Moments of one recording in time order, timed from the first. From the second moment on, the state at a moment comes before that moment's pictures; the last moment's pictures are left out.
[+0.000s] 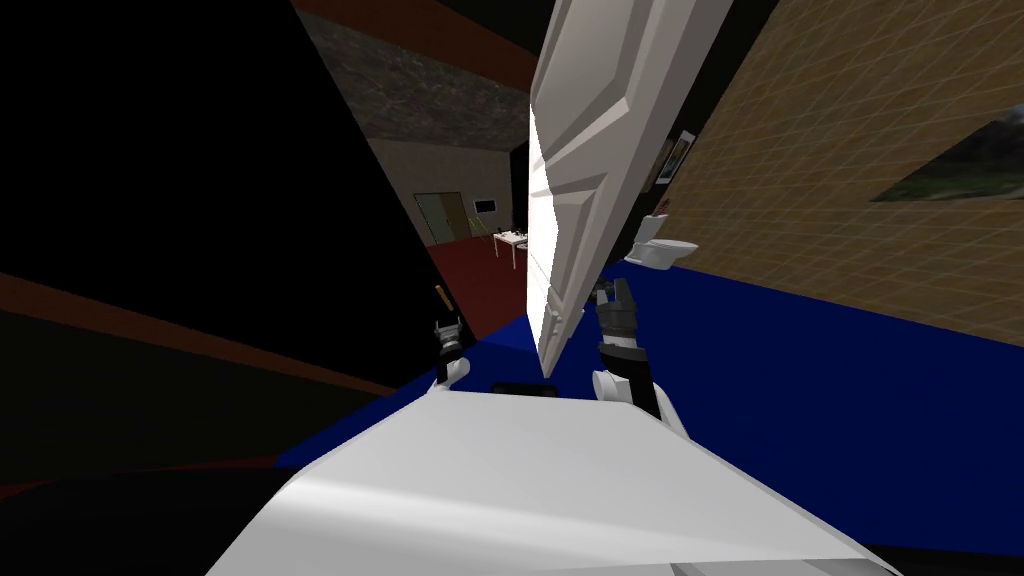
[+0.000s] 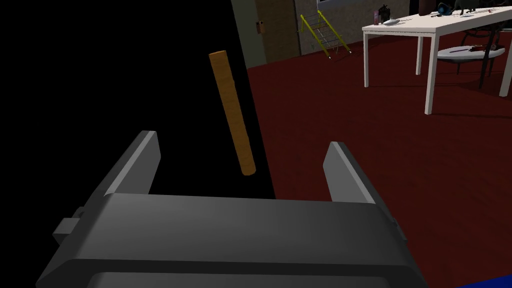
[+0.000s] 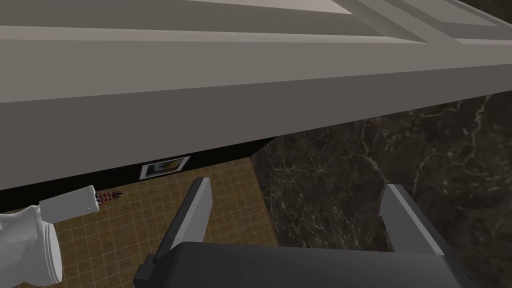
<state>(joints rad) 0.07 0.18 -0.02 -1.11 0.76 -0.81 0.79</state>
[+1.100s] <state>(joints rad) -0.05 0.23 -0.01 -0.79 0.99 -0.91 0.97</state>
